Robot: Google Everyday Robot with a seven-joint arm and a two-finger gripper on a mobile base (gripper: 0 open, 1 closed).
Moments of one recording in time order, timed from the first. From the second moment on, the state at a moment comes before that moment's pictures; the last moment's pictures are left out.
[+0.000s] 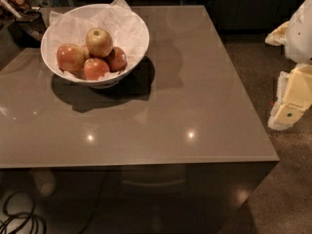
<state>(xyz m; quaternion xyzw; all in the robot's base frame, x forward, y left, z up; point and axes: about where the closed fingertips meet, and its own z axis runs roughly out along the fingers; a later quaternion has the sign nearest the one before) 0.438 -0.217 0.976 -0.60 0.78 -0.03 0.16</state>
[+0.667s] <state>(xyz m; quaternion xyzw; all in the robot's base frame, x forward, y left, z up) 0.444 -0.211 0.983 -0.60 0.78 -0.03 0.17</state>
